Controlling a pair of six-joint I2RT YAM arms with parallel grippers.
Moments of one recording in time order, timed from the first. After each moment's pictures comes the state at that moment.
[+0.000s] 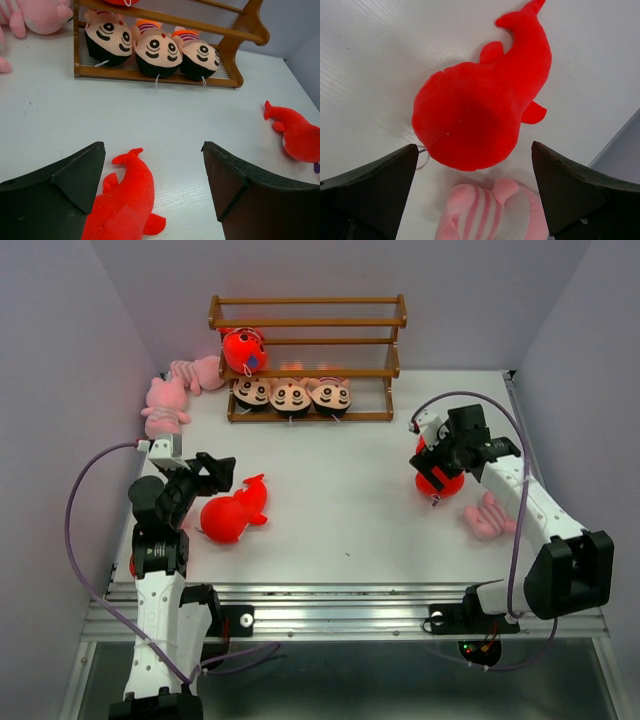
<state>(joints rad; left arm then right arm) 0.13 0.59 0.56 -0.06 0.40 -0.31 0.21 1.32 1.10 -0.68 -0.06 -0.61</state>
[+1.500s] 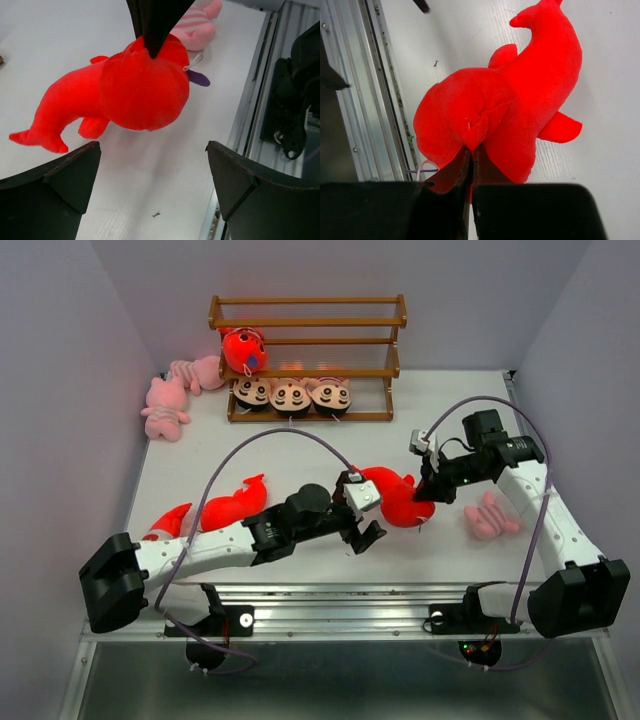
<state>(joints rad) -1.10 1.21 0.76 0.22 0.08 -0.01 0.15 1.28 1.18 -1.10 -0.83 -0.91</state>
